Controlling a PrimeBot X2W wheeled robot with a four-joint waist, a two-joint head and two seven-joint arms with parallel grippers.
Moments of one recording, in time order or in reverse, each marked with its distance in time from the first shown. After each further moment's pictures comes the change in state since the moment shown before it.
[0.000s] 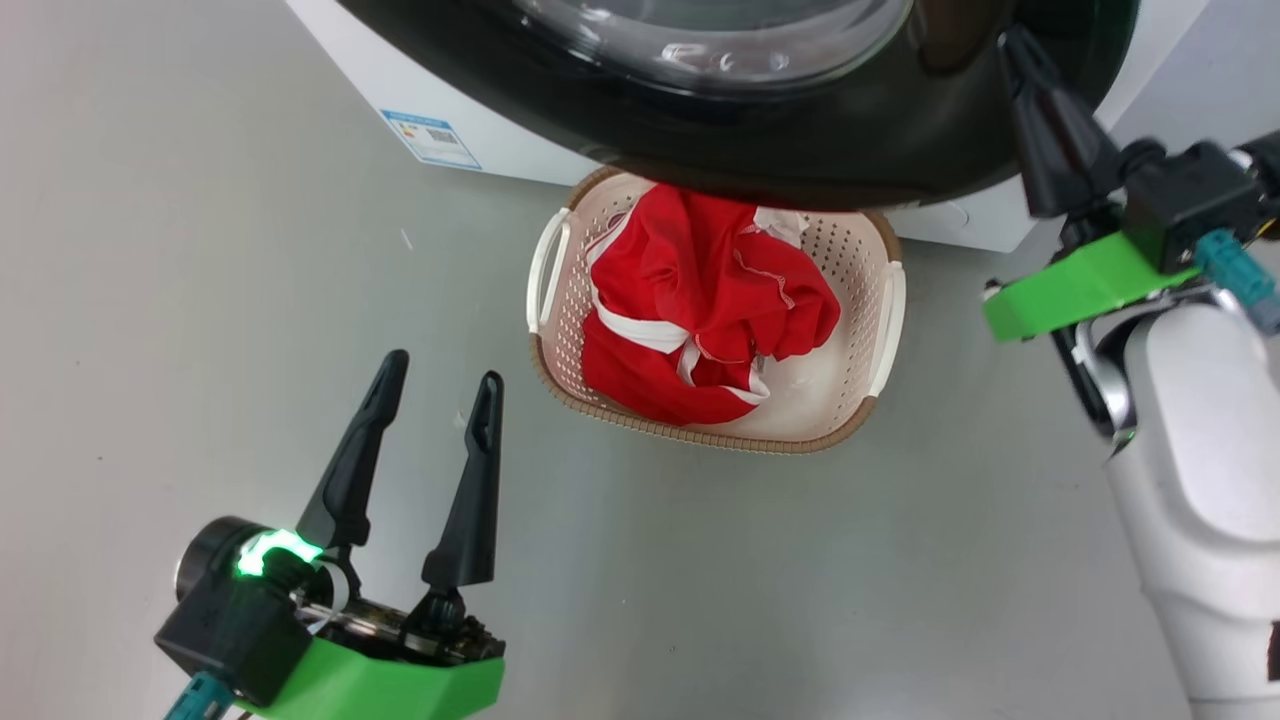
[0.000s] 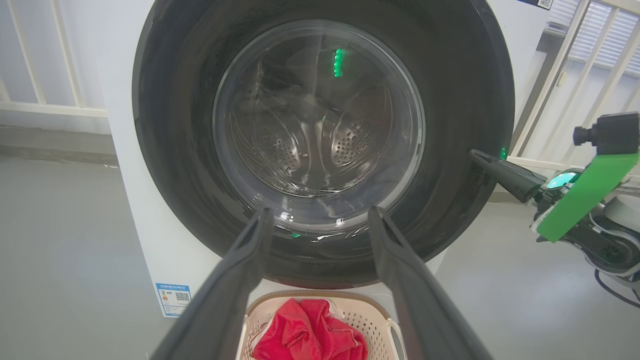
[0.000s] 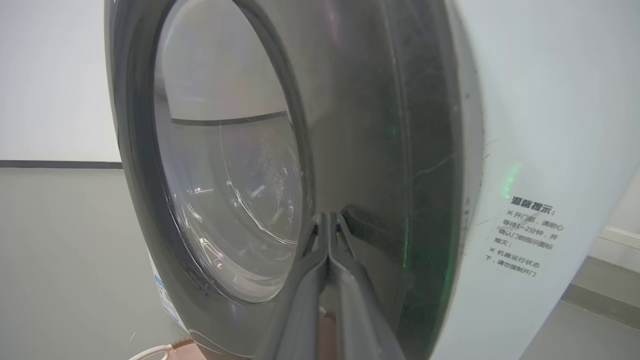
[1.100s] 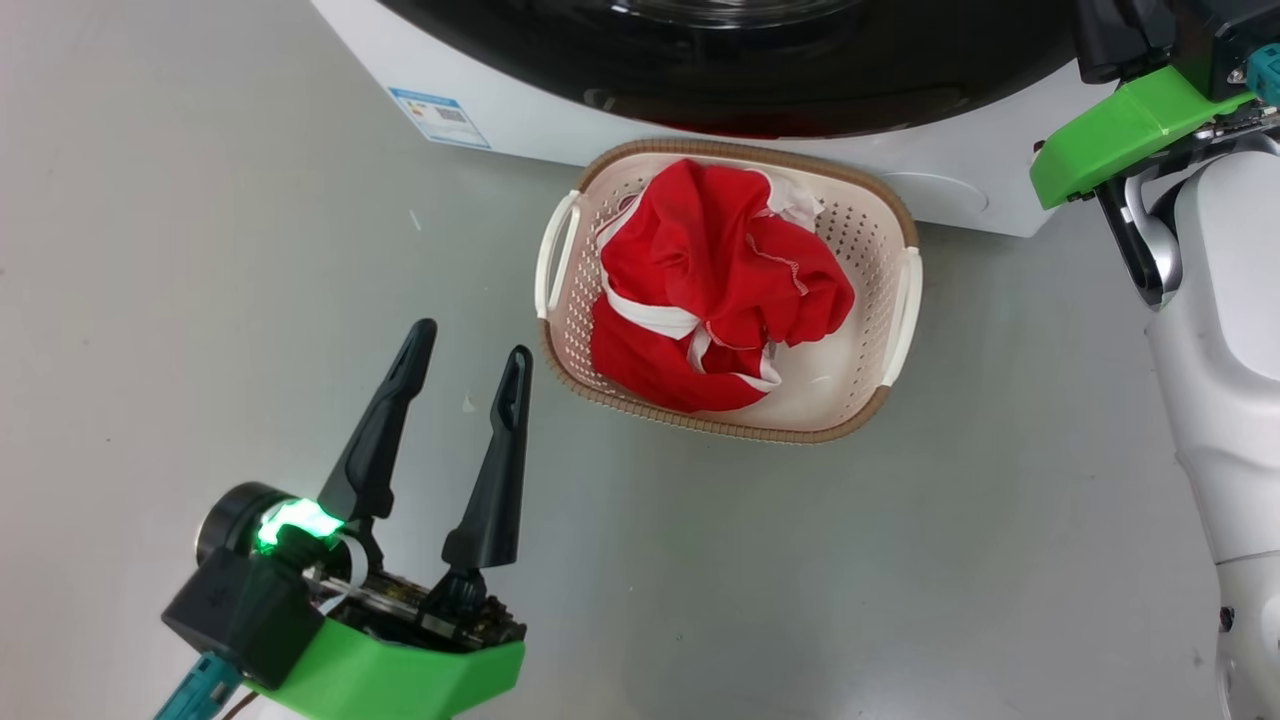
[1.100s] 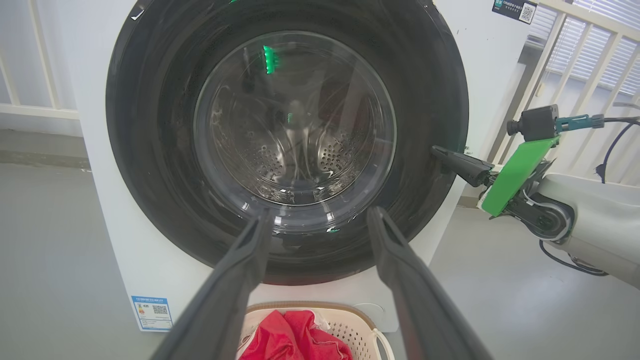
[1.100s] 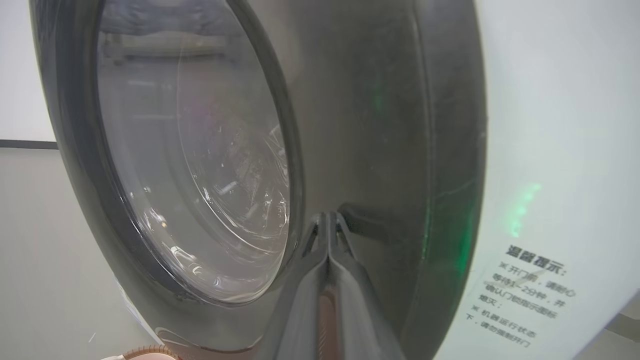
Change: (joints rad) left arm -0.050 -0.001 -0.038 -0.011 -0.030 -0.010 0.000; right arm -0.277 -0.024 -0.023 0.301 -0.044 0.021 -0.007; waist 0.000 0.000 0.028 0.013
